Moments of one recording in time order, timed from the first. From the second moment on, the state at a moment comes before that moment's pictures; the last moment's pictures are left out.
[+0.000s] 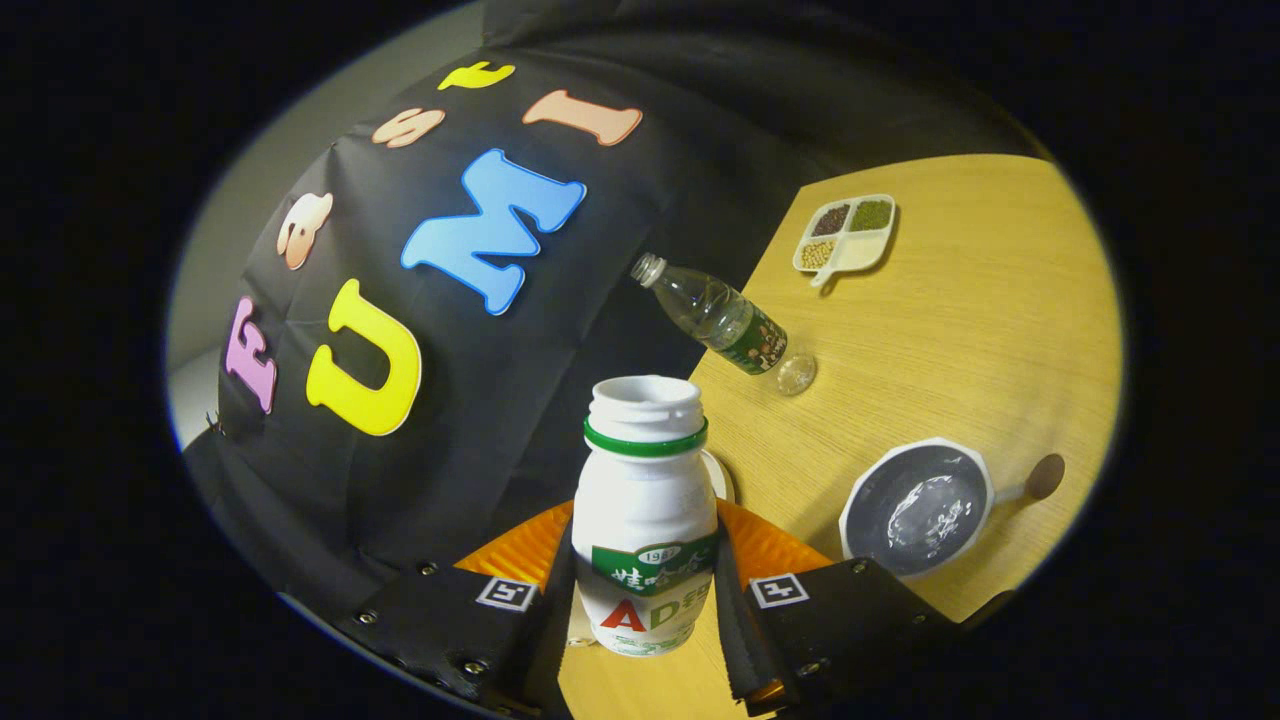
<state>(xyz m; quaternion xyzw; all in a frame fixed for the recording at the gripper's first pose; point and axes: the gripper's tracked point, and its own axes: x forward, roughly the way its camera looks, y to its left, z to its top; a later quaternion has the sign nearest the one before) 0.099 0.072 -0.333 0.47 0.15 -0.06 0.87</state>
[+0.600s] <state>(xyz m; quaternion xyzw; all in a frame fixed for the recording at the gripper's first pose) 0.105 0.082 -0.336 0.19 0.14 -0.05 0.97</state>
